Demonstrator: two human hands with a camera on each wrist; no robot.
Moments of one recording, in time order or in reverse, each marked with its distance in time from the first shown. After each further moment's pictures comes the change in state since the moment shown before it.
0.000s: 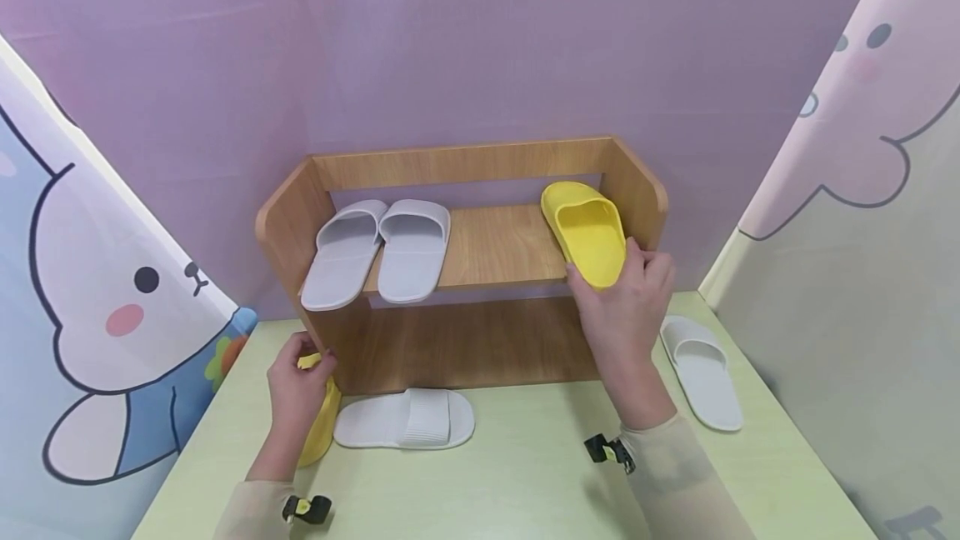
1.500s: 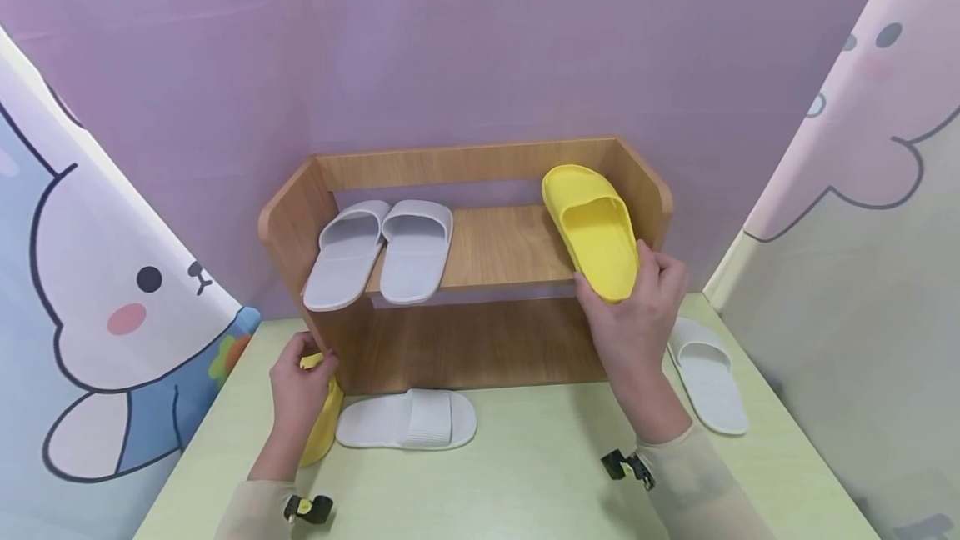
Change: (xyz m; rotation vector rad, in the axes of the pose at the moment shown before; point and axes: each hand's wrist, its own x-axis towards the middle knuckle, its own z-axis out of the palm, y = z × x) left_hand 0.001 0.001 0.000 -0.006 -0.008 -0.014; right_hand -0.008 0.009 -0.007 0.122 0.061 -0.033
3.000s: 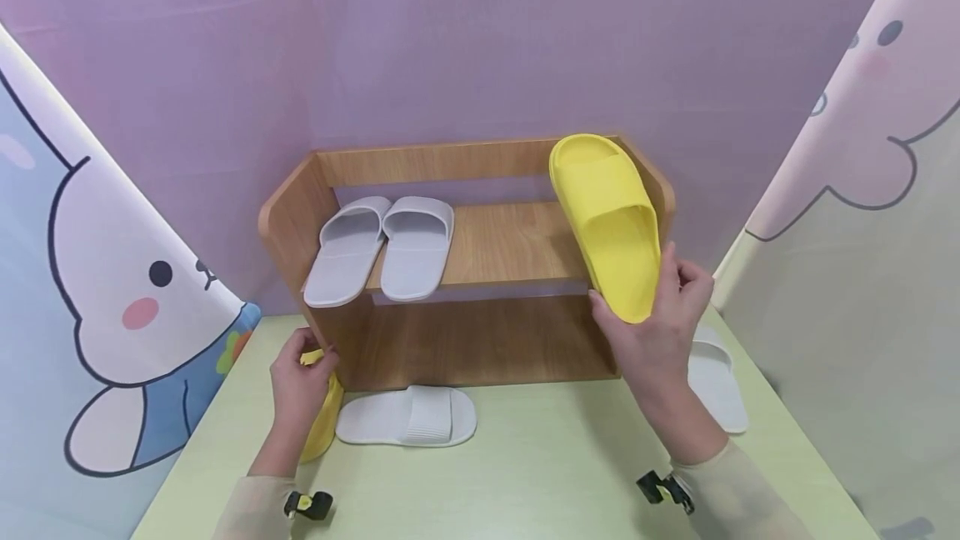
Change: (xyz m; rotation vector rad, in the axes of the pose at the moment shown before) left_hand -0.001 0.002 -0.002 -0.025 -0.012 -0.001; right_hand -0.006 0.021 -0.025 0.145 0.033 -0.170
